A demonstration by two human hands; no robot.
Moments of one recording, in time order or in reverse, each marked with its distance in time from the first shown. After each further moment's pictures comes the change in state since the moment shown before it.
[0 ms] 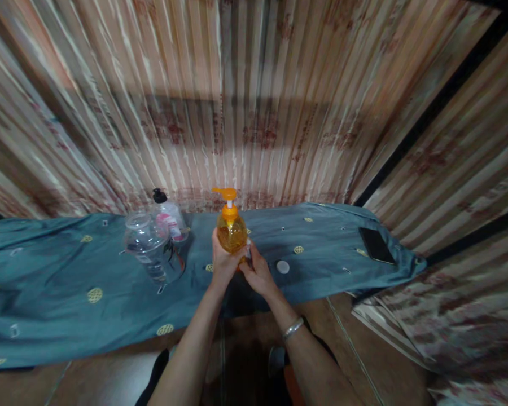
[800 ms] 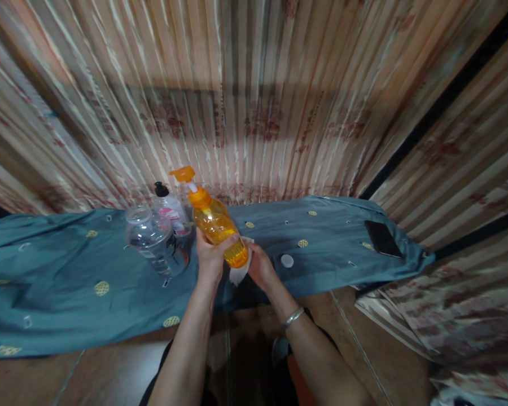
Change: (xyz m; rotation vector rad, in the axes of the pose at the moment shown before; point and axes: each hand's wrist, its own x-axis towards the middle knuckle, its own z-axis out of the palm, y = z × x) left_hand -0.005 0.068 -0.017 -0.269 0.146 -0.136; right_hand 0.010 -0.006 0.018 0.950 -0.054 0.433
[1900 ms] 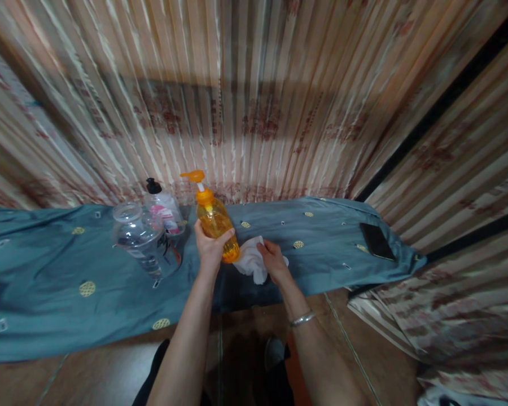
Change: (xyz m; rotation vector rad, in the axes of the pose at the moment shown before) left_hand 0.035 -0.056 -0.002 0.161 0.070 0.126; right_hand 0.005 -0.019 -0.064 -0.600 0.313 -0.150
